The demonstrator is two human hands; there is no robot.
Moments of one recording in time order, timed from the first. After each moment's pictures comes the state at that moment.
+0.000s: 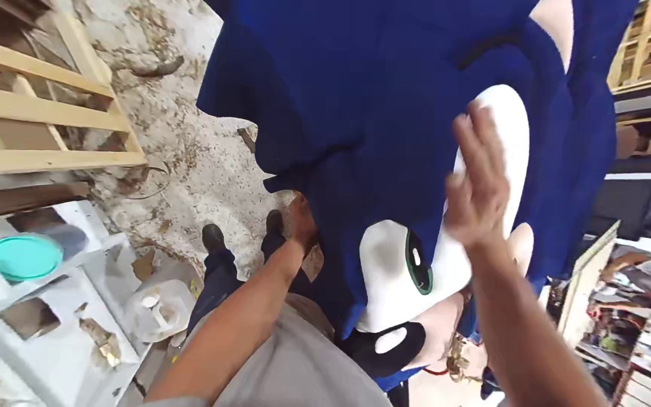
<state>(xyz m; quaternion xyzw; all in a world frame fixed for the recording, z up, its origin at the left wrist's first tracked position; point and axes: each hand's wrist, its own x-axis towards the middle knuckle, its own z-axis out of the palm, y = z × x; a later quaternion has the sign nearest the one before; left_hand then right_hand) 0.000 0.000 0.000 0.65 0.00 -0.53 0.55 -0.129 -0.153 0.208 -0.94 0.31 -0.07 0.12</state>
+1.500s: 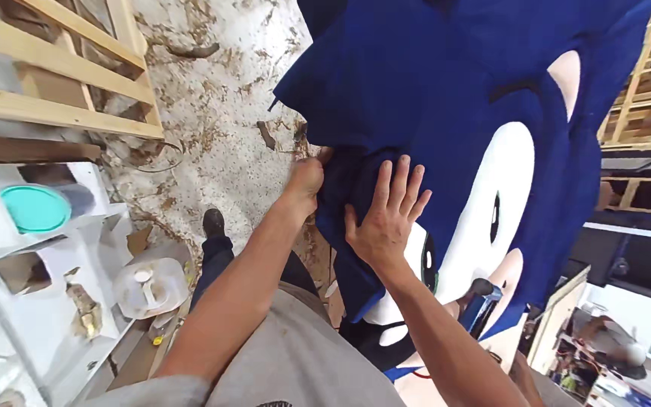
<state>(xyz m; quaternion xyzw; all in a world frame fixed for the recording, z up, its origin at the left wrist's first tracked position) 0.111 0.001 0.054 0.48 0.09 -0.65 0.58 -0.043 -0.021 0.121 -0.91 0.40 -0.01 -0.08</state>
